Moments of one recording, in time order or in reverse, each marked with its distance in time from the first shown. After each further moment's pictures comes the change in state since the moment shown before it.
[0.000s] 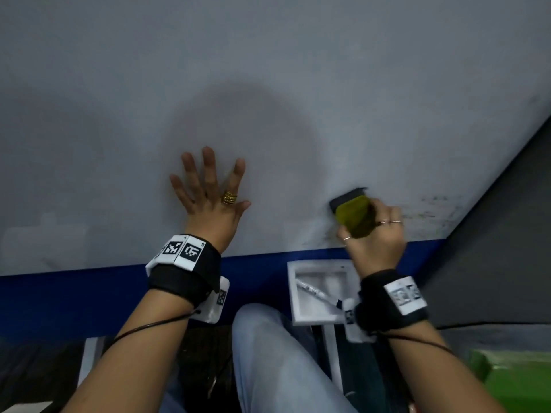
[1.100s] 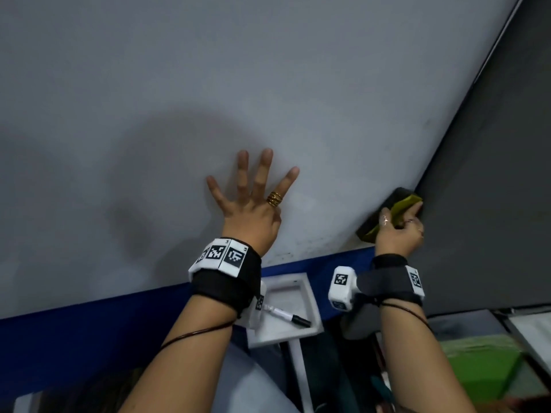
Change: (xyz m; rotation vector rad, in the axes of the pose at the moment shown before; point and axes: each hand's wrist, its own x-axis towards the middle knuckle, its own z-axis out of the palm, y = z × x) left_hand 0.057 0.144 0.003 0.010 -0.041 0.121; right_hand 0.068 0.096 -0.043 0.256 0.317 0.663
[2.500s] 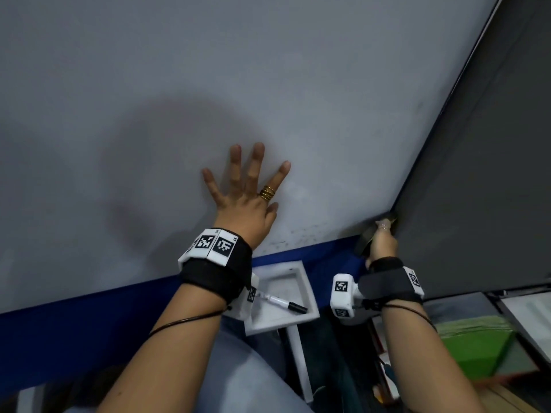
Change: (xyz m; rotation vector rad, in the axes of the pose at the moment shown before) left_hand -0.005 -0.002 0.003 -0.033 -0.114 0.047; right_hand -0.006 0.025 -0.011 0.213 -0.203 0.715
